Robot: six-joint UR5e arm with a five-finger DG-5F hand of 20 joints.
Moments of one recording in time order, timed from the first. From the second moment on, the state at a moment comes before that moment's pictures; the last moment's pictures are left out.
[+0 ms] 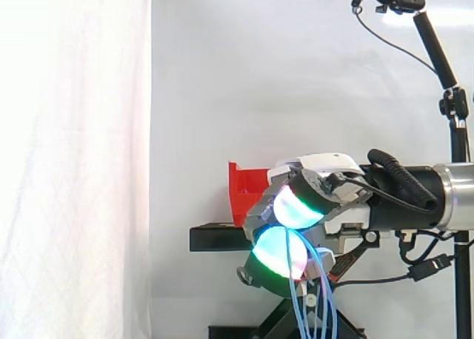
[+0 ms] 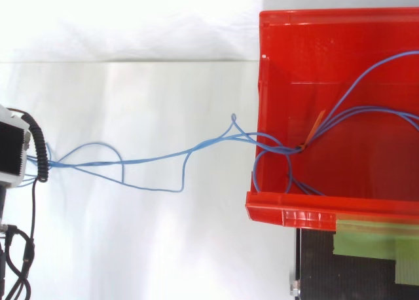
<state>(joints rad) 0.27 -2.25 -1.29 -2.76 -1.33 -0.44</state>
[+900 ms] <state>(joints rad) 0.27 -2.25 -1.29 -2.76 -1.33 -0.41</state>
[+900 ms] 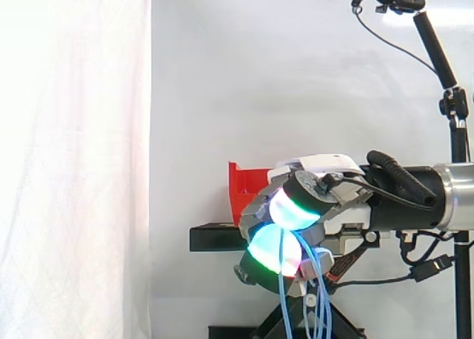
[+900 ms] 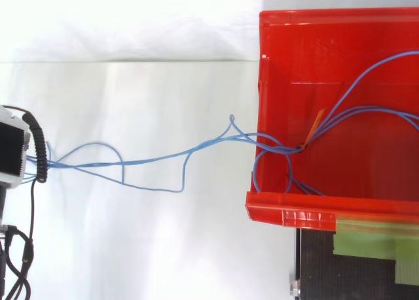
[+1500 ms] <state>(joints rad) 0.27 -2.25 -1.29 -2.76 -1.32 -0.23</state>
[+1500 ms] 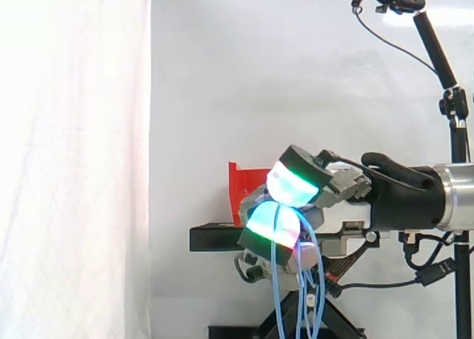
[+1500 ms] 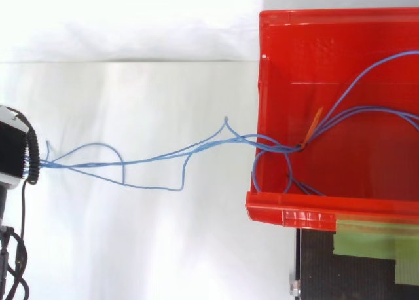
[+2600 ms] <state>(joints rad) 0.28 -2.25 -1.29 -2.78 -1.32 -0.05</state>
